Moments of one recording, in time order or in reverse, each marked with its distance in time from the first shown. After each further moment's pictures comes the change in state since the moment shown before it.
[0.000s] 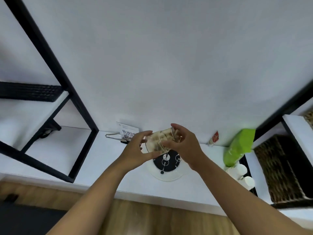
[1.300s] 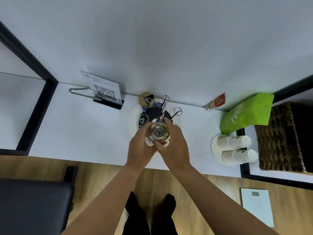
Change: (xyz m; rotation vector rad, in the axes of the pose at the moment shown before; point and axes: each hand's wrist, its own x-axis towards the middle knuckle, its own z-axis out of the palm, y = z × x) left_hand 0.056 -0.167 0.151 -0.135 0.174 0.016; right_hand 0.020 0.181 0.060 -0.578 0.132 0.061
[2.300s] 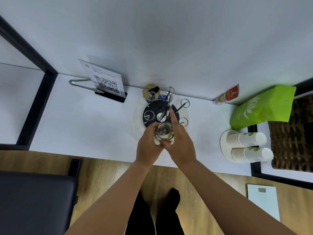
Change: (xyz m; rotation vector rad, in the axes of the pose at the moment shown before) left_hand 0.006 -0.045 0.033 0.087 -0.026 -0.120; right_hand 0.020 0.041 0.021 -0.112 -0.118 -0.017
